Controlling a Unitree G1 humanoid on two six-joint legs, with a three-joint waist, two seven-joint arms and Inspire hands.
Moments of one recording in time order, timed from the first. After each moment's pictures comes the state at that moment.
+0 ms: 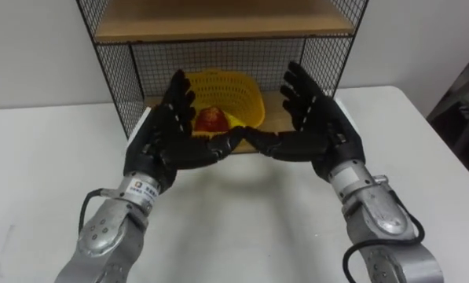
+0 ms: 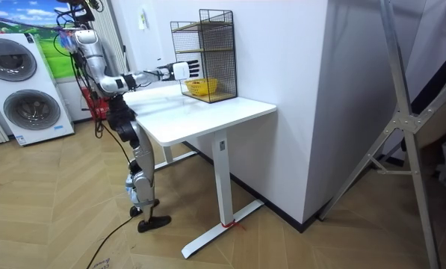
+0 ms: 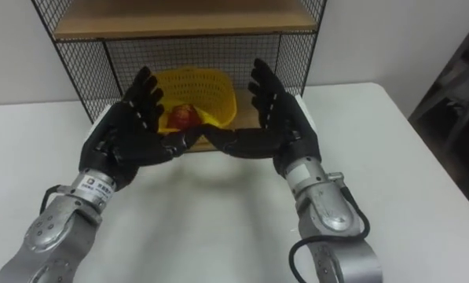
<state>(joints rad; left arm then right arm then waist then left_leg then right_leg) 0.10 0.19 -0.16 -0.16 -0.42 0.12 -0.10 0.03 -0.22 0.13 -0.16 0.30 0.12 0.07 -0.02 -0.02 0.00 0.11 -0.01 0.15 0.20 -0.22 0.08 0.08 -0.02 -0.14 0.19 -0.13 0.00</state>
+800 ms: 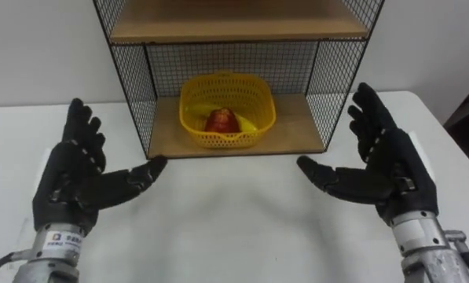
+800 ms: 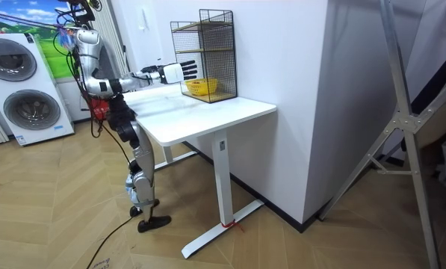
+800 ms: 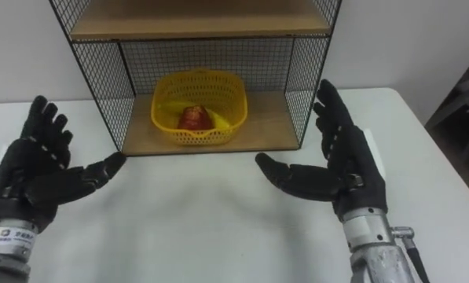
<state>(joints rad) 0.38 0.19 0.09 -0.28 -0.40 -0.11 0.05 0.38 -0.26 -0.03 -0.33 0.22 -0.11 -0.02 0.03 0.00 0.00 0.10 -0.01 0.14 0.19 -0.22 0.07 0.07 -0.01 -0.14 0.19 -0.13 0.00</state>
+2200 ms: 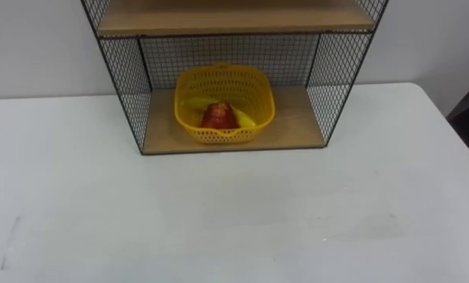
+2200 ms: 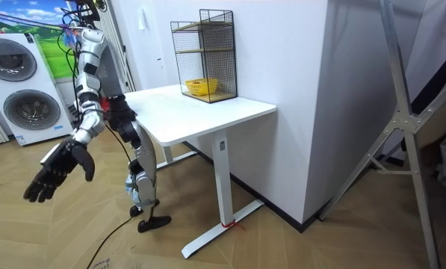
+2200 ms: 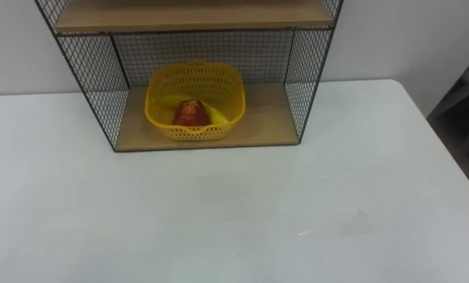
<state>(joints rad) 0.49 0.30 0.85 0.86 -0.95 -0.25 0.79 0.48 -0.33 -0.87 1.05 1.05 -0.19 -0.74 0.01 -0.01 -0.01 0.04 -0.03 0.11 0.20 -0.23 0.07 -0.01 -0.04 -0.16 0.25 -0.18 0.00</state>
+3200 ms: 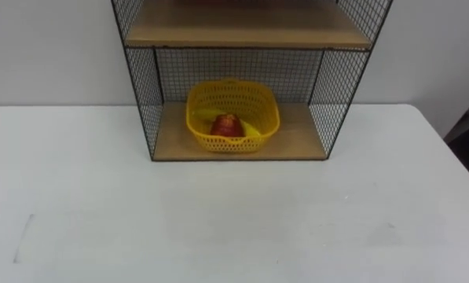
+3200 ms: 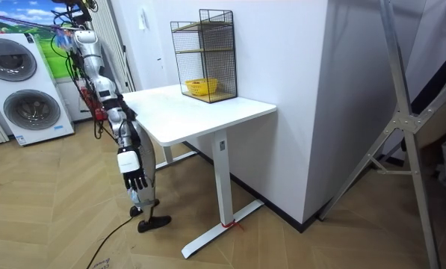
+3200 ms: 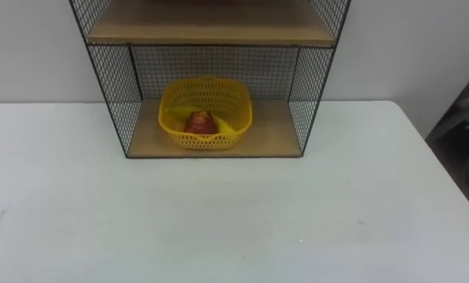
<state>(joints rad) 0.25 0.20 0.23 1.23 -0.05 0.11 0.14 0.15 -0.27 -0.17 1.39 0.18 0.13 -0.13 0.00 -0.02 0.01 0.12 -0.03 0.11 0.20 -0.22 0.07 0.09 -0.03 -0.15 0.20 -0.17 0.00</state>
